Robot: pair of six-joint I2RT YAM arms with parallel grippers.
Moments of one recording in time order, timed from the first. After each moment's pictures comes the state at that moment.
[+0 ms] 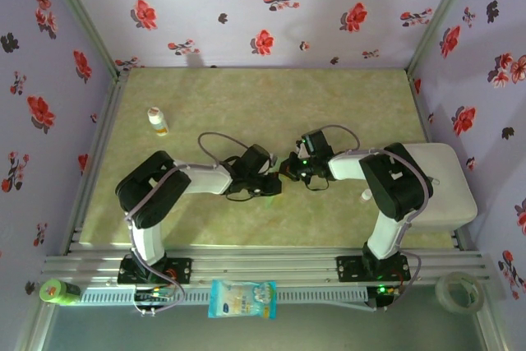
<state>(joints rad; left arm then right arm) -0.88 1.84 0.89 0.06 0.33 -0.81 0.49 1.79 0.77 0.08 -0.53 0.89</state>
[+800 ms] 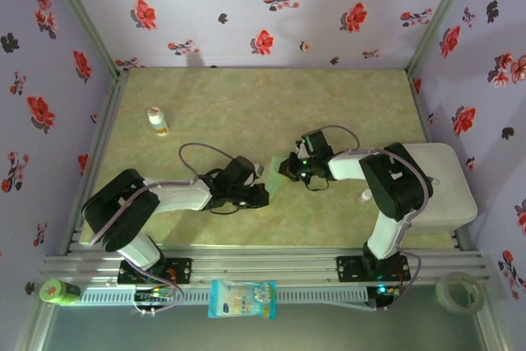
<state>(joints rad) -0.91 1.59 0.70 0.01 0.32 -0.84 0.49 1.79 0.77 0.08 -0.54 0.89</state>
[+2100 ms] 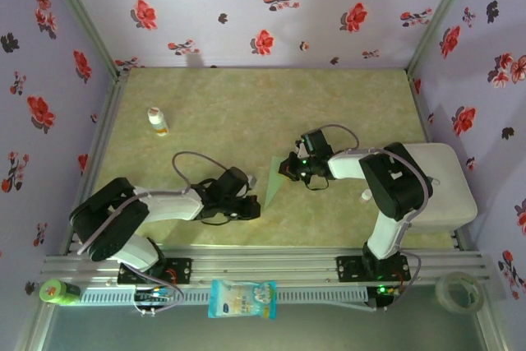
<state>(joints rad) -0.93 1.50 0.57 -0.01 0.31 -0.85 0.49 1.79 0.78 0.05 -0.53 0.89</state>
